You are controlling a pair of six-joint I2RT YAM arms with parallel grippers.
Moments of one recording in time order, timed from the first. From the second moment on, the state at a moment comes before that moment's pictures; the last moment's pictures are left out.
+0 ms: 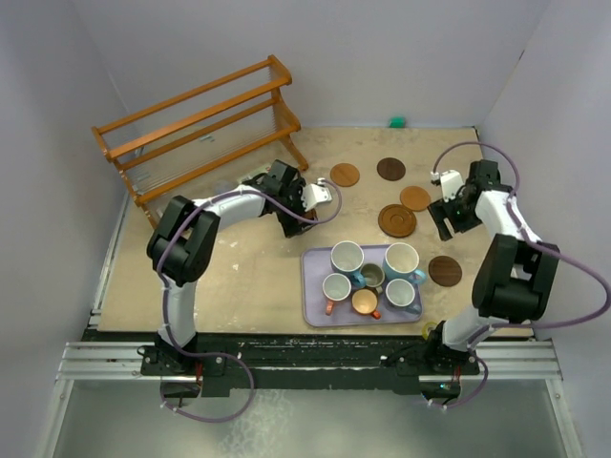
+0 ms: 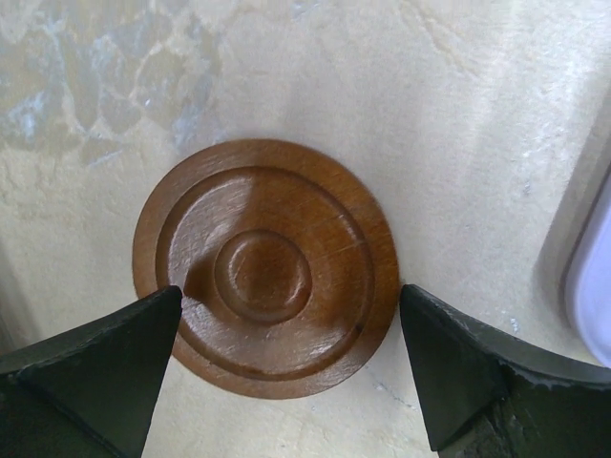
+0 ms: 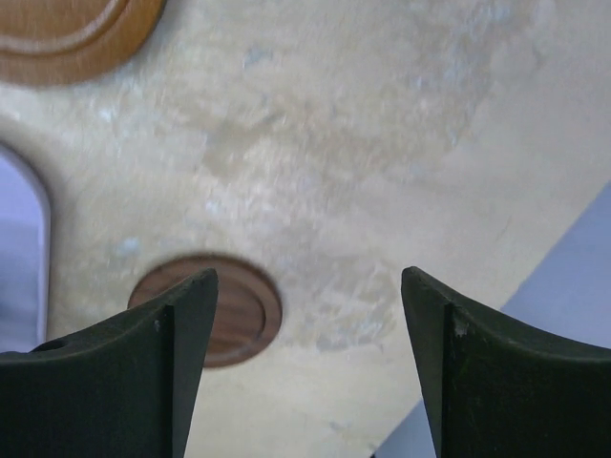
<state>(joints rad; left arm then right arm) -0.53 2.02 1.37 -0.32 0.31 0.68 -0.24 1.65 1.16 -0.70 -0.08 -0.66</state>
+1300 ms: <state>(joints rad) -0.39 1.98 1.33 -0.39 0.34 0.68 -0.29 1.57 0.87 -0.75 -0.09 -0.86</state>
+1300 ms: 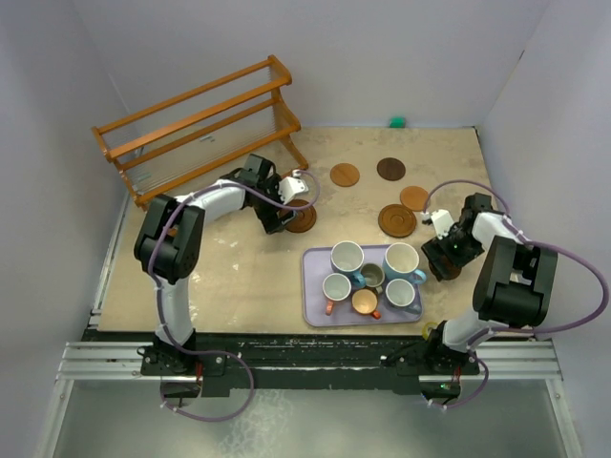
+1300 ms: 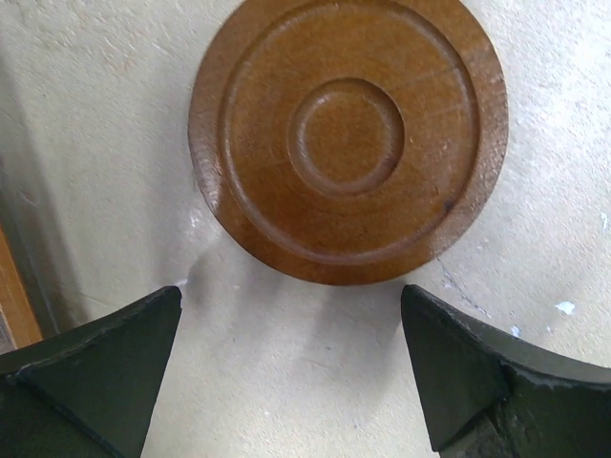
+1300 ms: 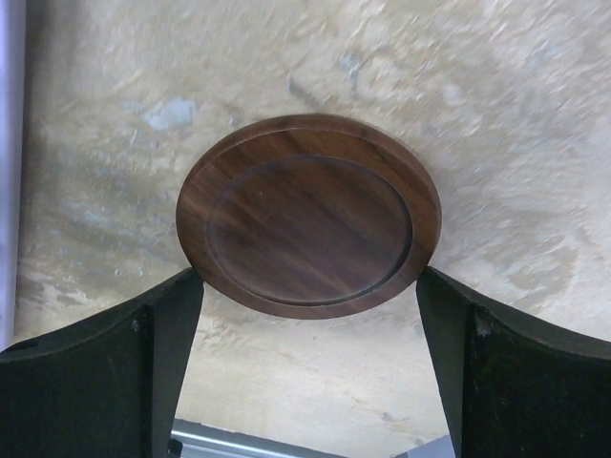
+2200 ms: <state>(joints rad) -0.53 2.19 1.62 -0.42 0.39 0.63 -0.16 1.77 1.23 -0.74 -0.15 -0.75</state>
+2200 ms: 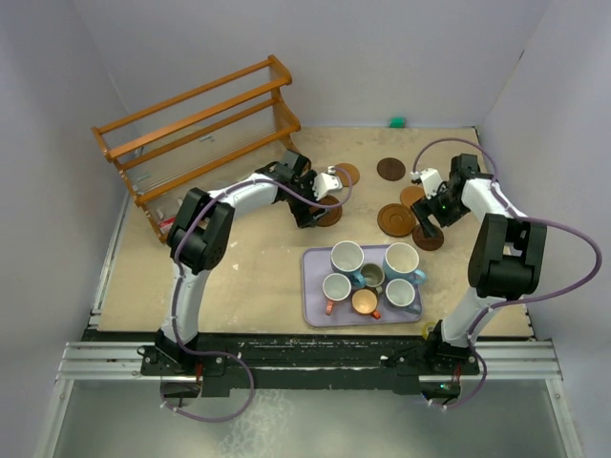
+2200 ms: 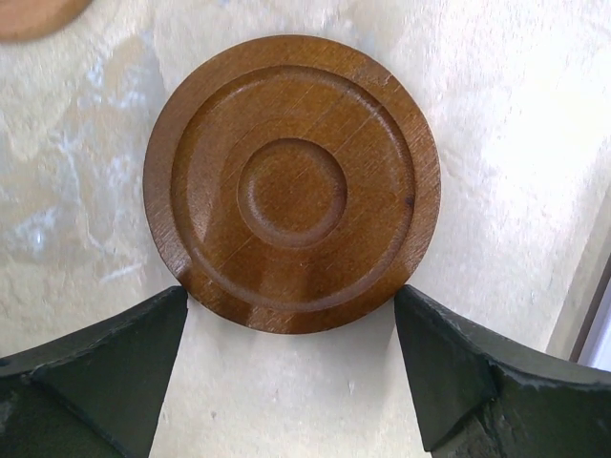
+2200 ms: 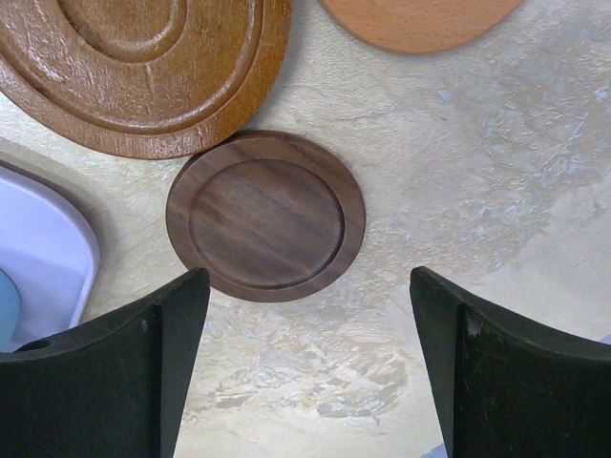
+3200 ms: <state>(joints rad) -0.46 1.62 1.27 -0.28 0.35 0.59 0.13 1.81 1.55 -0.79 -0.20 -0.49</state>
